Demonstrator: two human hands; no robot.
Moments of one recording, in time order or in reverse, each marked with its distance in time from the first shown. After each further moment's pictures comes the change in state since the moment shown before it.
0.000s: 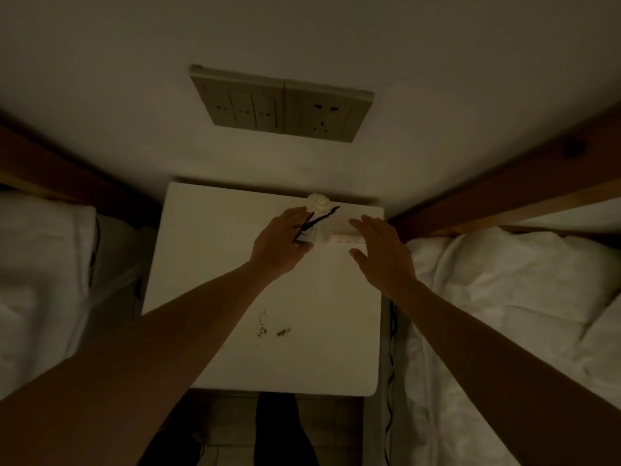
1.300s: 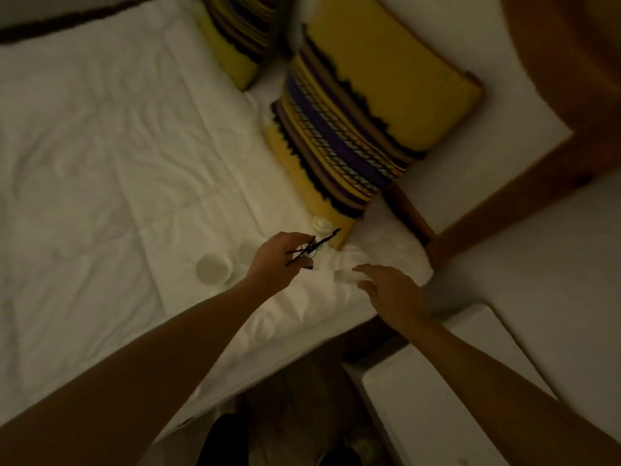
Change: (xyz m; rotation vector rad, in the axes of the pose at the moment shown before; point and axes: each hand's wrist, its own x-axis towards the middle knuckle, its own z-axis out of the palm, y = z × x) left_hand -0.444 -0.280 -0.290 -0.357 0.843 -0.604; right_hand -0.124 -0.540 0.092 -0.229 -0.297 -0.956
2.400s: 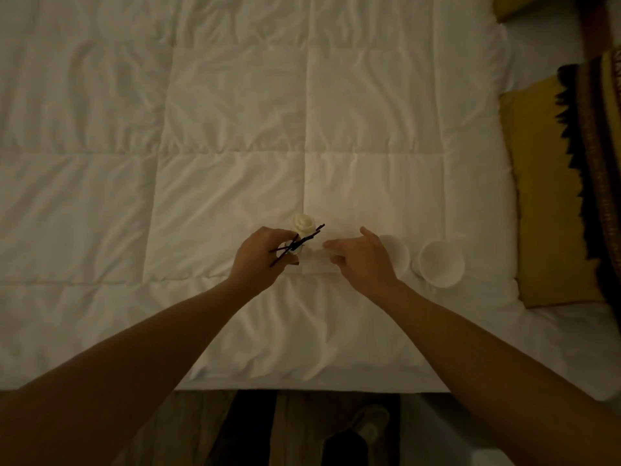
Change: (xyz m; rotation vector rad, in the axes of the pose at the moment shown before) left_hand -0.099 -0.338 -0.110 -0.057 0.252 -0.382; right_hand 0.162 -0.261 0.268 -0.366 -0.396 -0.514
